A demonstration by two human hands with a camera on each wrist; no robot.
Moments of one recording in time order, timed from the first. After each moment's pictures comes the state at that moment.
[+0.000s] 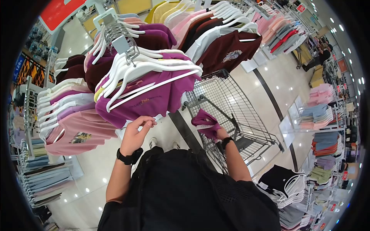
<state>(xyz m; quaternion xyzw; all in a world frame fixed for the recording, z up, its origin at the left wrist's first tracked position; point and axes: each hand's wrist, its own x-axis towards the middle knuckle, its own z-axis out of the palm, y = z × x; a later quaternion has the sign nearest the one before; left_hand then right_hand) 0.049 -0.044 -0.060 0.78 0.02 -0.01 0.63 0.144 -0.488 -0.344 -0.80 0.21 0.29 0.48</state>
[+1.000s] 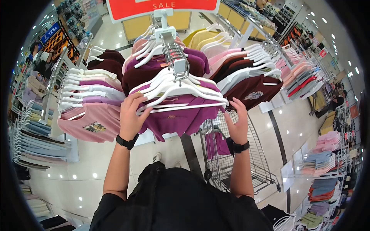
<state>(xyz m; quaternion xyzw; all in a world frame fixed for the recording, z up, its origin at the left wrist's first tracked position) 0.073 0.033 -0.003 0.90 0.04 0.38 0.22 0.235 -0.322 -0.016 -0.82 -0.32 -0.19 0.44</state>
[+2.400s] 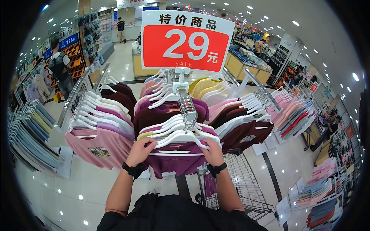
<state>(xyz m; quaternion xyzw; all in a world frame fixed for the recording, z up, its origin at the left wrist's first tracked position) 0.058 0.055 -0.002 0.83 0.11 0.21 0.50 0.250 -0.236 -0.023 -0.80 -0.40 -0.11 0.43</state>
